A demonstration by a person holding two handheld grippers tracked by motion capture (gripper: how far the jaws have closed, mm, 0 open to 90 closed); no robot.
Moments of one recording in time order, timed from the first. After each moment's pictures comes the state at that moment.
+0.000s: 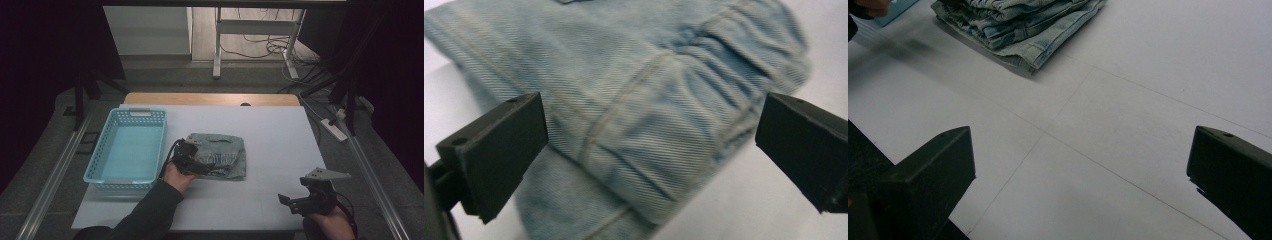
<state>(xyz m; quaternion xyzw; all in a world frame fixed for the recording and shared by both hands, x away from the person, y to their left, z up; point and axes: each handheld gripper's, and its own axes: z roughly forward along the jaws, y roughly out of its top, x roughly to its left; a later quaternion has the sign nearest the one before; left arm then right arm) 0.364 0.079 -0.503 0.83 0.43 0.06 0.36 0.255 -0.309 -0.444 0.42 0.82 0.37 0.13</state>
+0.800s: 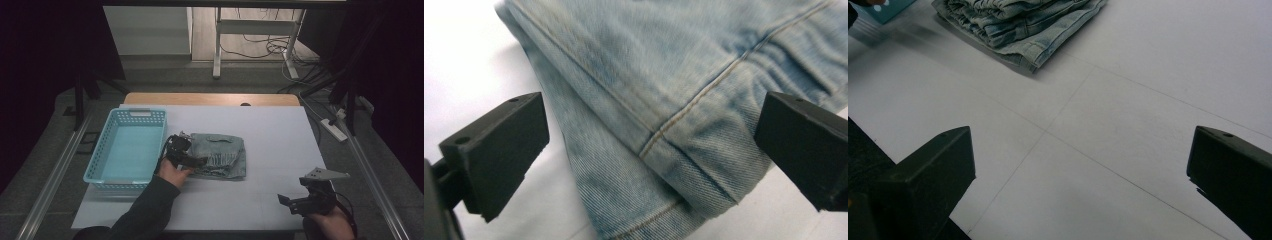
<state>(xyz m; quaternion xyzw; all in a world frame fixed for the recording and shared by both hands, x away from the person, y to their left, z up) 0.374 0.092 -0.505 0.82 0.48 0.06 0.33 0.255 -0.309 -0.444 0.42 0.82 0.37 0.13</state>
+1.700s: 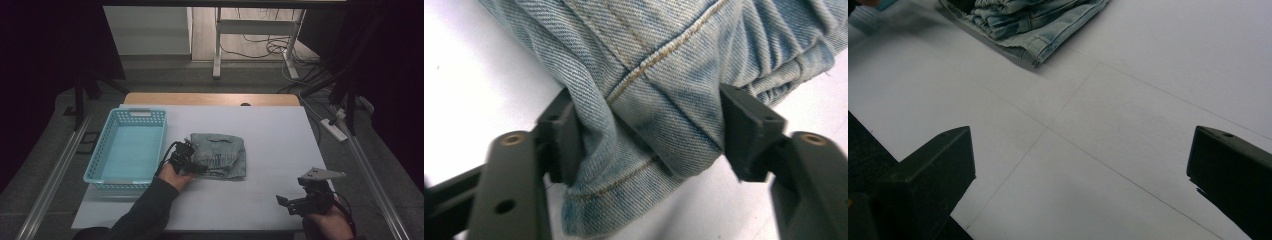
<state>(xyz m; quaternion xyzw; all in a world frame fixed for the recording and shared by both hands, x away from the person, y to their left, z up) 0.370 0.086 -0.517 0.84 0.45 -0.01 0.29 0.257 -0.303 -0.445 0.41 0.83 0.36 0.13</state>
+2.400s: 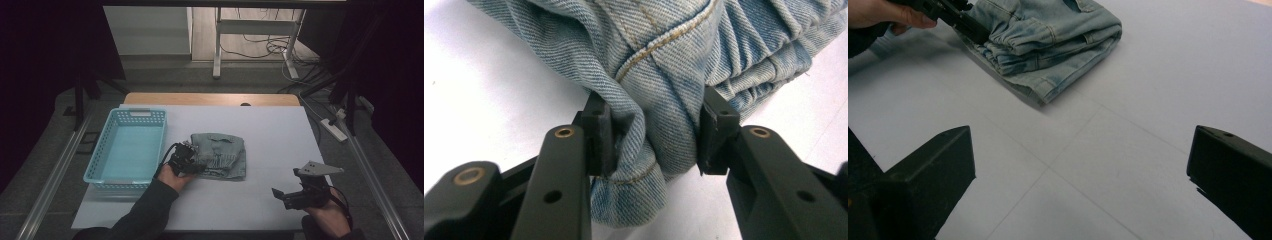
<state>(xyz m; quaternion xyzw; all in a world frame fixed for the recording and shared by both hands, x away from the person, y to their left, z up) 0.362 0.087 -0.519 0.84 0.43 0.01 0.32 0.266 -0.289 -0.431 0.37 0.83 0.39 0.16</state>
